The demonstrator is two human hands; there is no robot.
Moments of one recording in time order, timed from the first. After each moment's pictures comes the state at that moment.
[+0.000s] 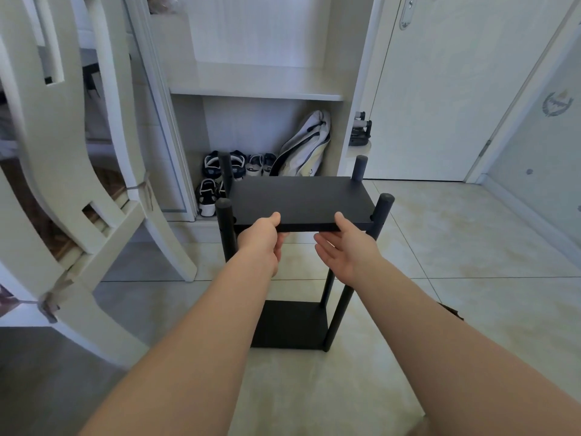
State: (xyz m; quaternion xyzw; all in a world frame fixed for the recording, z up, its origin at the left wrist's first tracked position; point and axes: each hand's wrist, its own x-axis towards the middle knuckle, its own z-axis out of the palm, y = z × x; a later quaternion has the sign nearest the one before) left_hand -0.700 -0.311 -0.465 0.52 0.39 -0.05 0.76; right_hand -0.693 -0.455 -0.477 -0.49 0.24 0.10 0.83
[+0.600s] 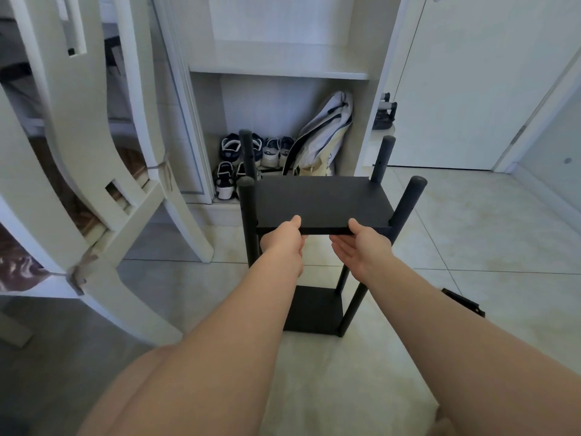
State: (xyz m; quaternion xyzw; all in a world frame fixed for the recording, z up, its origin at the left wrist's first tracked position) left_hand -0.704 -0.315 -0.506 0.46 0.45 -0.04 0.76; right_hand -0.691 -0.443 -0.514 -0.52 0.28 0.08 0.80
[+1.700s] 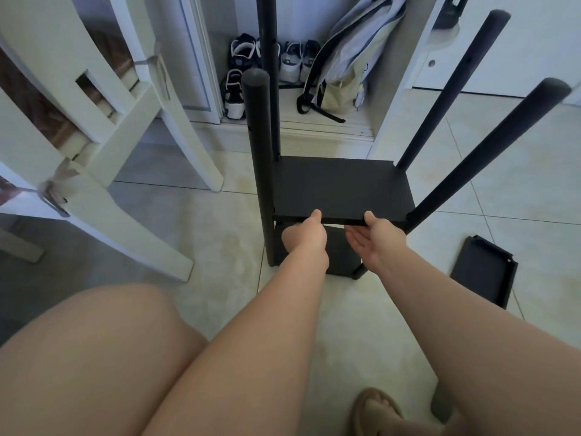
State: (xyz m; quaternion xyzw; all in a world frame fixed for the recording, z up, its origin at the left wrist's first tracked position) left_hand -0.716 -0.331 -0.655 0.43 0.53 -0.02 0.73; right_hand -0.703 -0.436 -0.638 -0.52 0.37 0.14 0.76
